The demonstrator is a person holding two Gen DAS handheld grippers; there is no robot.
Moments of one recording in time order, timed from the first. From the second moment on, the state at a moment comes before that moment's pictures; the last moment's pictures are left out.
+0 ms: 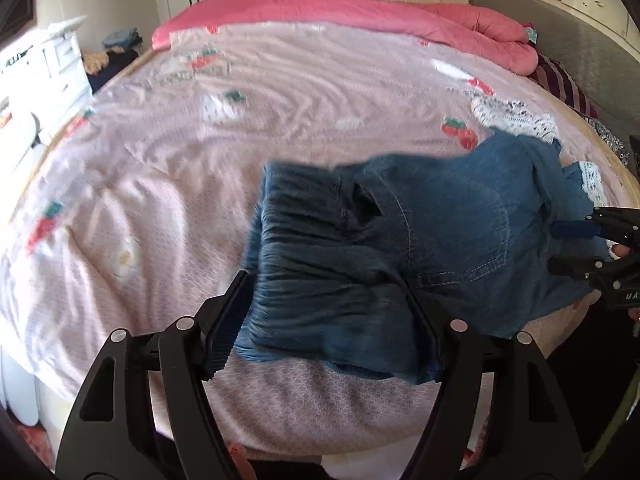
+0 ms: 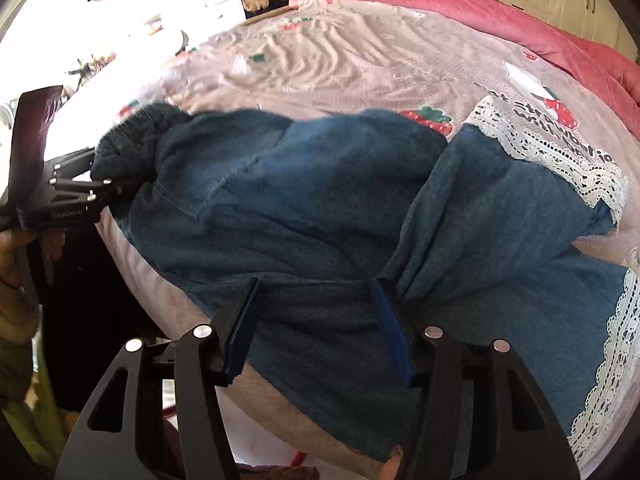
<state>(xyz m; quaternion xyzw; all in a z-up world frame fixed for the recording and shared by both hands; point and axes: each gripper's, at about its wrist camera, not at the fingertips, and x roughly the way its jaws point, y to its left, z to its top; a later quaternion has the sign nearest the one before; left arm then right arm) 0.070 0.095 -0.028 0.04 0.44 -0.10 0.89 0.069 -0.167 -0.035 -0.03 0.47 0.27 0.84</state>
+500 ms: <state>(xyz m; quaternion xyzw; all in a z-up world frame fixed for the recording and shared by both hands) 0.075 0.073 0.056 0.05 0.36 -0.09 0.93 0.084 -0.249 0.028 0.01 0.40 0.20 0.89</state>
